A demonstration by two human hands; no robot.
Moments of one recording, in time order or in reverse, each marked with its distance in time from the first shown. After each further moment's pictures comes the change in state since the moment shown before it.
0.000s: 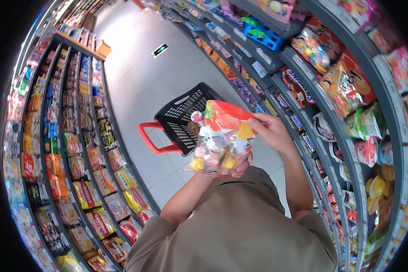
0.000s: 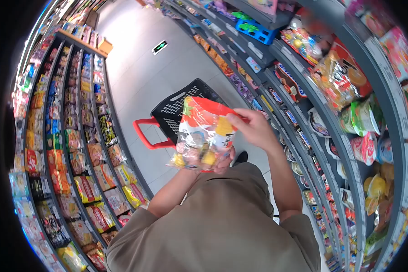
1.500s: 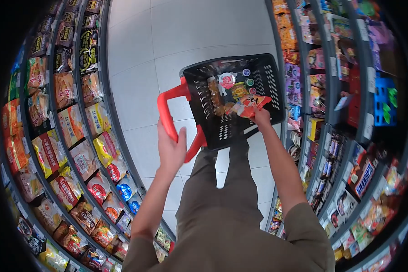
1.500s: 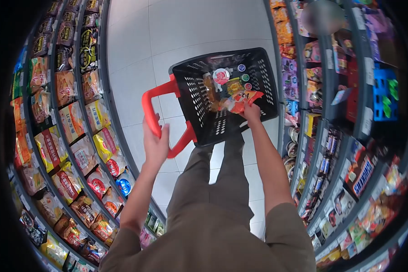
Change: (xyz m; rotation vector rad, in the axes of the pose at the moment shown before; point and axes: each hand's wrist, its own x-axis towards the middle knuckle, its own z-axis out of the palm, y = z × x) left_hand -0.364 0.188 -0.074 1.538 2.163 0.634; right_hand 0.293 0.443 0.231 -0.091 0.173 0.932
